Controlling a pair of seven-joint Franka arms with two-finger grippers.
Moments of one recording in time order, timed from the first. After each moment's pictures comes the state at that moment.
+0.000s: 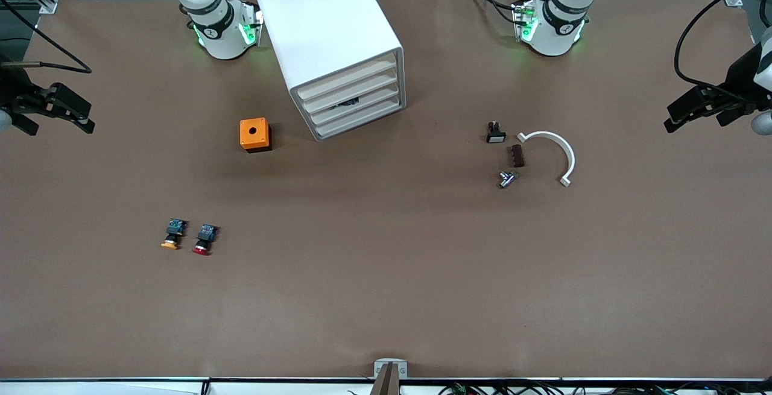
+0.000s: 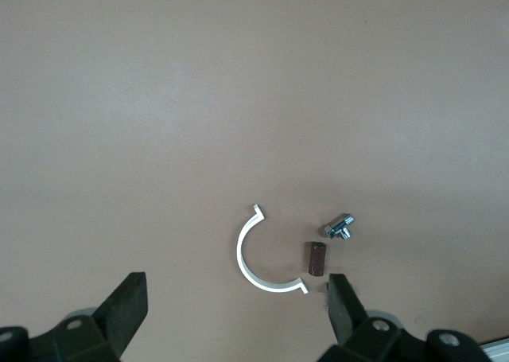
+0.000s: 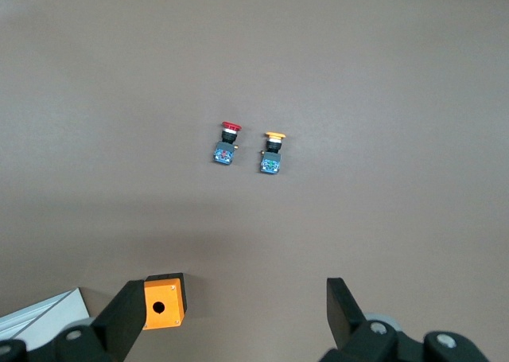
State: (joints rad) left arm 0.05 -0.06 -0.08 -1.65 -0.02 1.66 -0.14; right arm 0.00 -0.07 -0.02 -1.65 -0.02 1.68 -0.05
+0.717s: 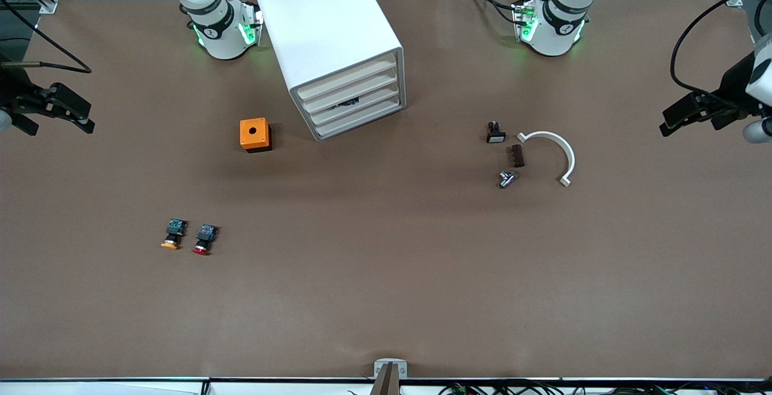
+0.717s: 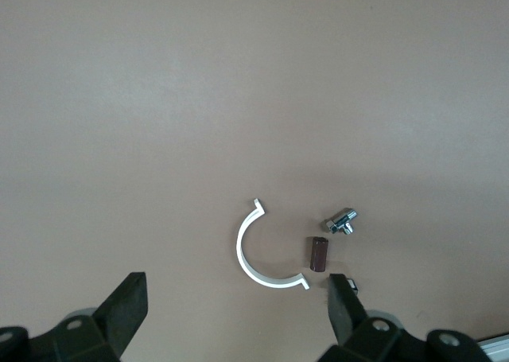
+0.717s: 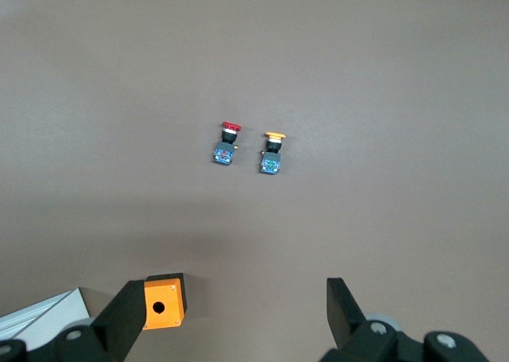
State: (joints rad) left arm 0.05 -0.02 -0.08 -1.65 -0.02 1.66 -0.14; right arm 0.00 -0.07 -0.02 -1.65 -0.02 1.68 -0.05
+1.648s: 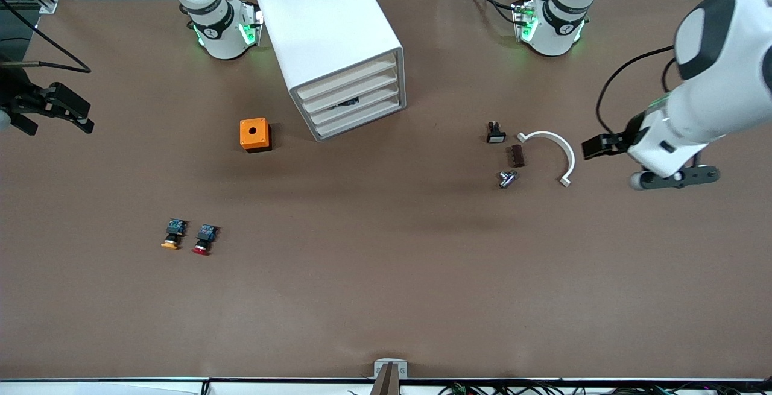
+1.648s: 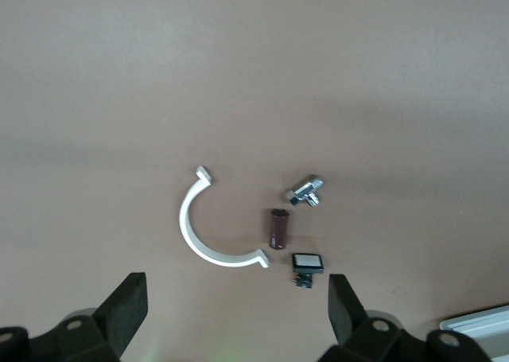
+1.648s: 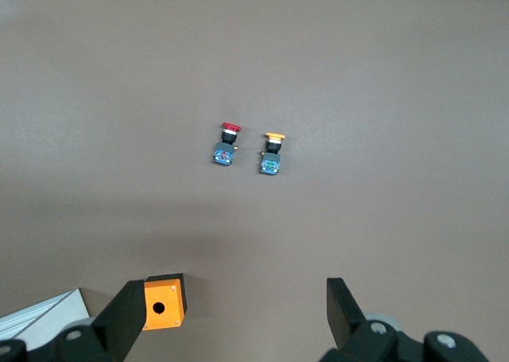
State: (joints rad) left arm 0.02 0.16 -0.23 -1.65 -0.02 1.65 -0.31; right arm 0.00 -0.07 -0.02 -1.65 -0.02 1.68 -0.05
